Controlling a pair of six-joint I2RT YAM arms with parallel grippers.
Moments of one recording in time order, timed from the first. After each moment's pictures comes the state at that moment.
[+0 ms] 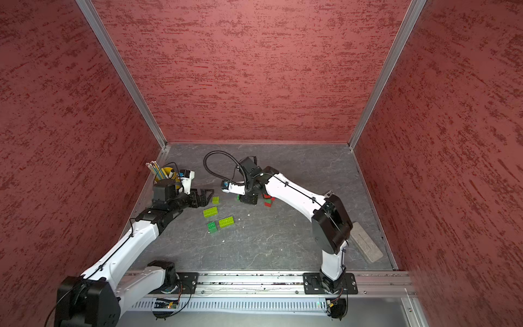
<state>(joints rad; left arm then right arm) -0.13 1.02 0.60 -0.16 0.36 -0.20 0.75 1.80 1.58 -0.82 -0.17 -0.65</state>
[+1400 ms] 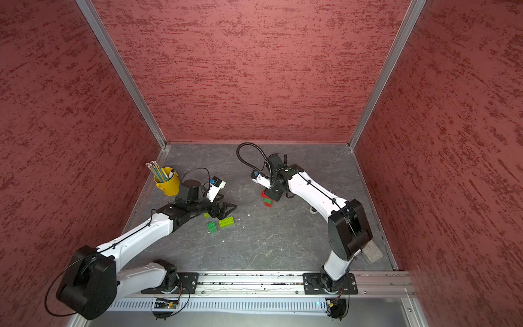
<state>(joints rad) -0.39 1.19 0.62 -0.10 0.49 0.00 0.55 1.69 1.39 -0.84 -0.08 -0.53</state>
